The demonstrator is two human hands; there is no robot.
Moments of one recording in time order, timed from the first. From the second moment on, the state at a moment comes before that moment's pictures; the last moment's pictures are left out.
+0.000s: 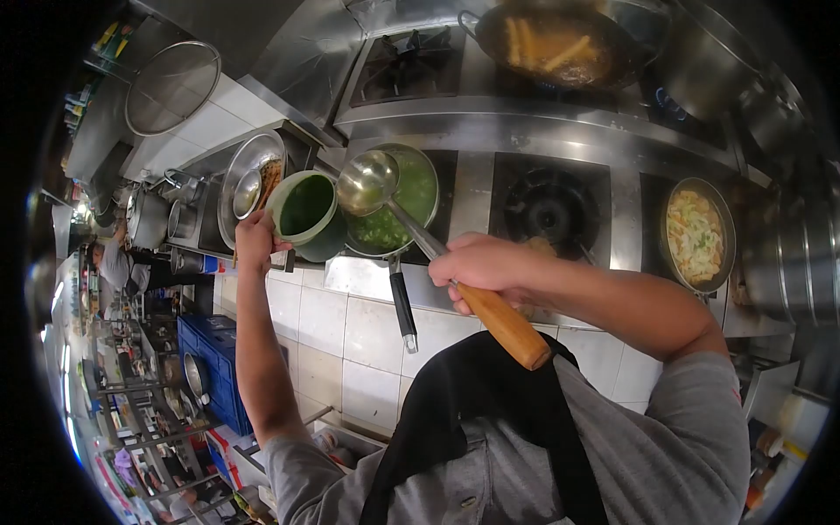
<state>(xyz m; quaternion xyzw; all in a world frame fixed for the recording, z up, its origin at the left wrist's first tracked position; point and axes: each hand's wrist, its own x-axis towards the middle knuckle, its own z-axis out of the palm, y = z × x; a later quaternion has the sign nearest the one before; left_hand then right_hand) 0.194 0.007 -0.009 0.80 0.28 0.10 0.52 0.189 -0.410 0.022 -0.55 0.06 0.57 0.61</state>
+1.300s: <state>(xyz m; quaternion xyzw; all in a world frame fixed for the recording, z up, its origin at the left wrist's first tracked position) 0.217 -0.014 0.000 0.84 0.28 0.07 0.46 0.201 -0.433 0.018 -0.55 0.04 0.57 0.60</state>
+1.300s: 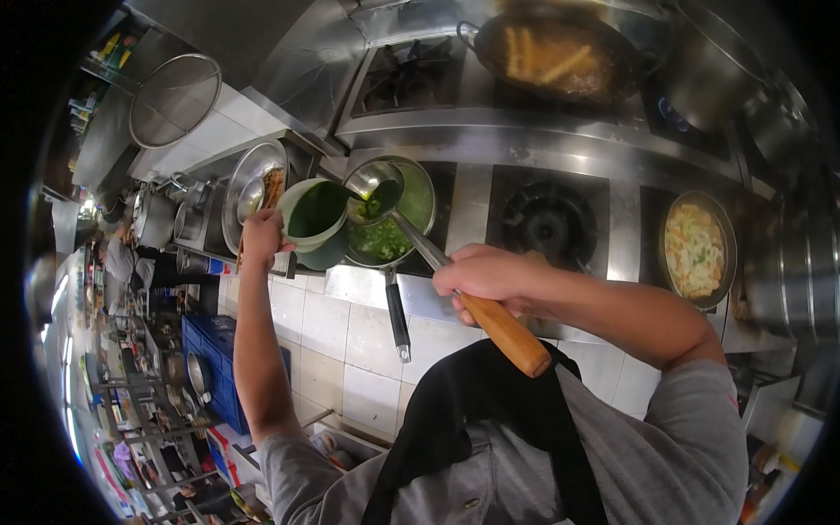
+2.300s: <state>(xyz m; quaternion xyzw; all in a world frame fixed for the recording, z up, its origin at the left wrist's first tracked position) -0.065 0.059 -0.027 0.61 0.40 0.32 0.61 0.198 -0.395 -0.120 -0.75 -0.09 0.45 0.47</state>
